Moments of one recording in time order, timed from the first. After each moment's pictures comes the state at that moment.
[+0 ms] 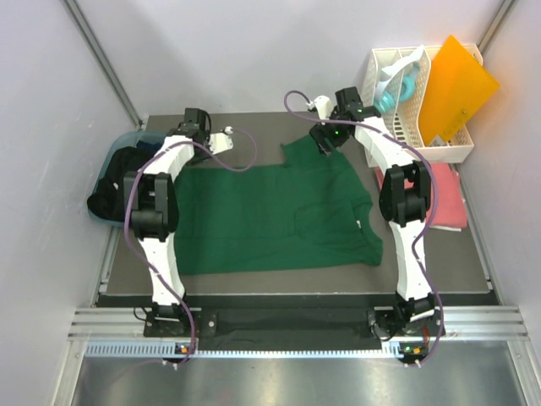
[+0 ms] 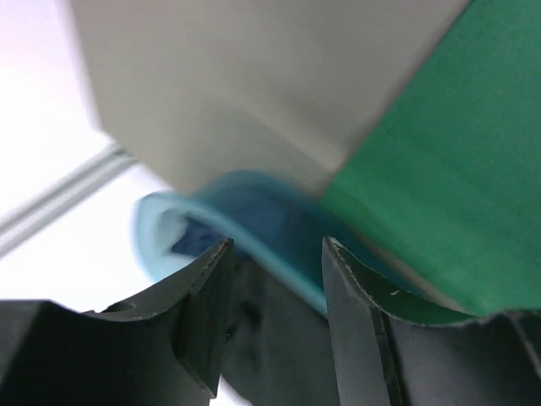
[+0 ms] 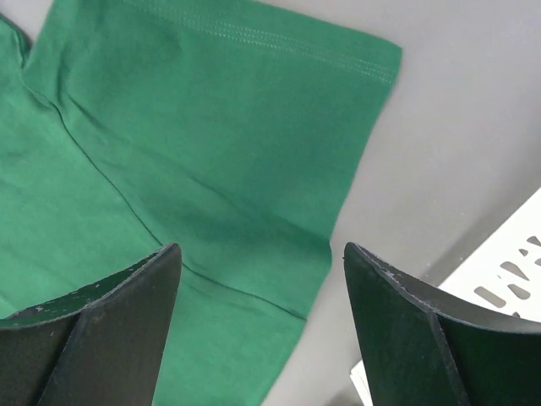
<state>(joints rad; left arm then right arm) -0.10 2.07 1.69 -0.57 -0.22 1.20 0.28 2.34 2.19 -0.76 -0.23 -0.51</state>
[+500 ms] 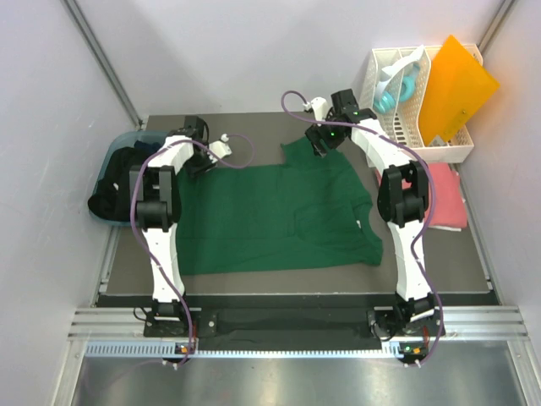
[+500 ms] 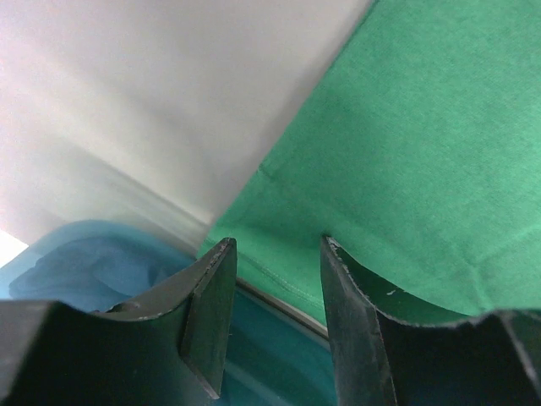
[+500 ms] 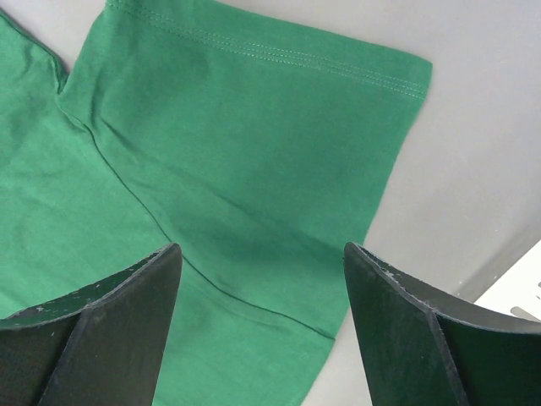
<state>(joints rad) -0.04 2.24 1.80 -0.75 -0.09 1.02 0.30 2.34 2.16 -0.72 -0.26 -0.45</state>
